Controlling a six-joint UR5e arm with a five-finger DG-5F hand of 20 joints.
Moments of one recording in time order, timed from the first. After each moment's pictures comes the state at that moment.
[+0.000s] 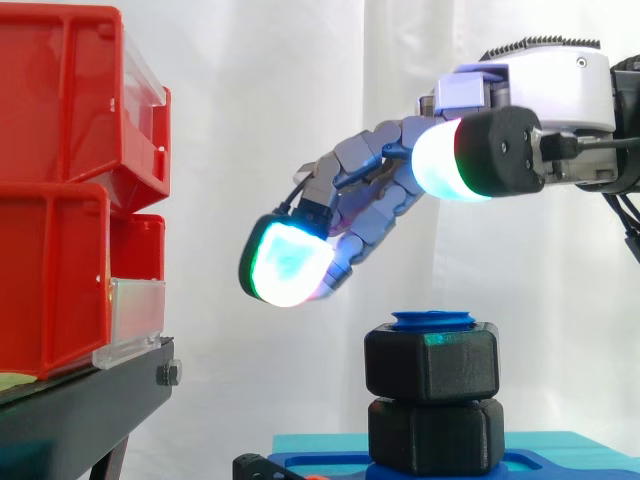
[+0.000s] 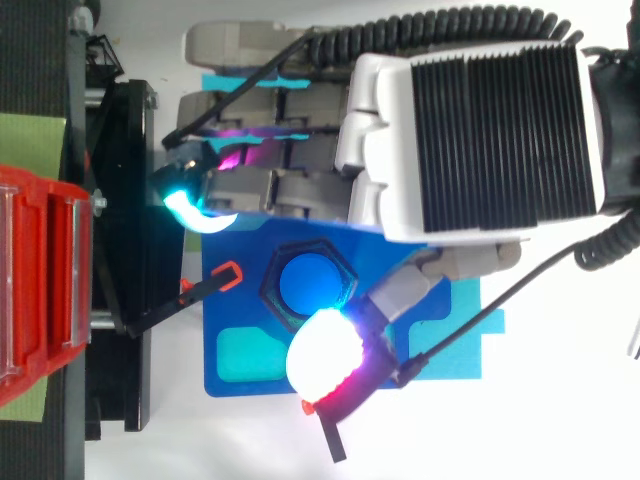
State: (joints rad) arm 0.09 -2.23 -1.08 -2.96 -1.70 -1.50
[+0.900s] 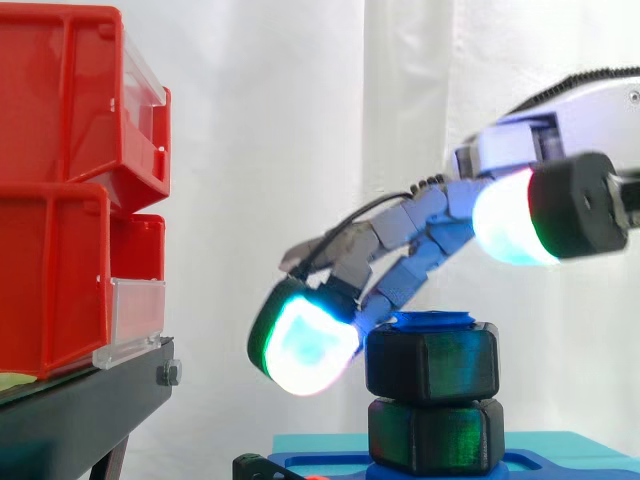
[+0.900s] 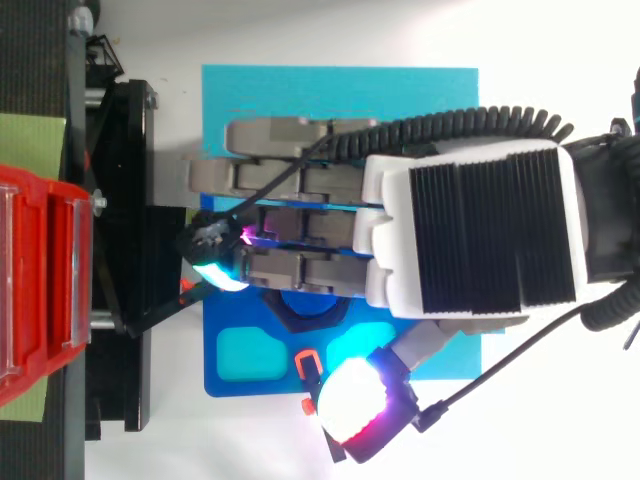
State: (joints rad) arm 0.13 -2.23 -1.08 -3.12 -1.68 -1.58
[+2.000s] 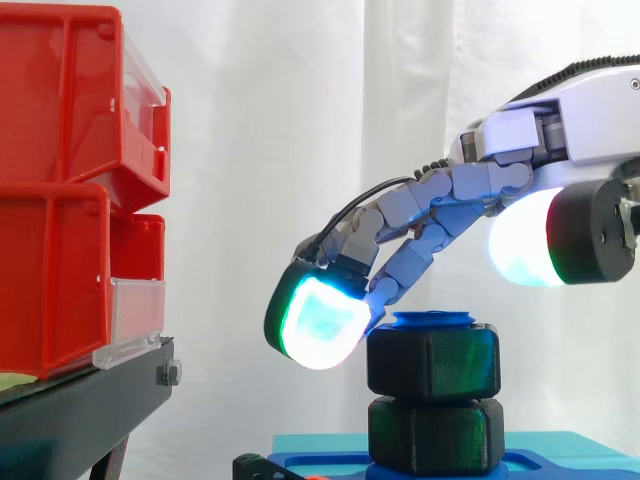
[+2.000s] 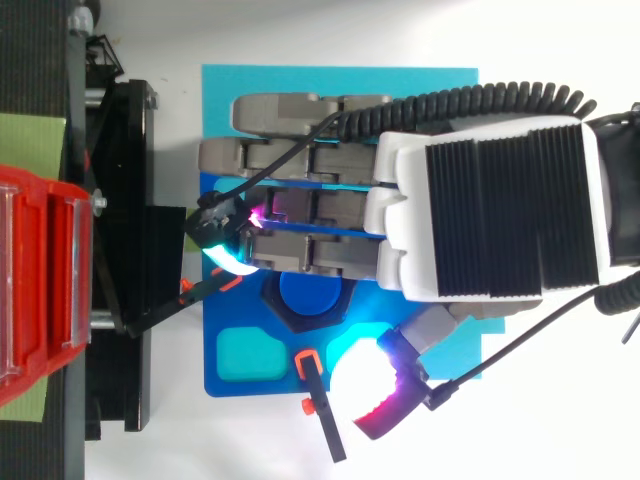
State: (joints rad) arm 0.12 -2.22 -1.08 -3.13 -1.68 -1.59
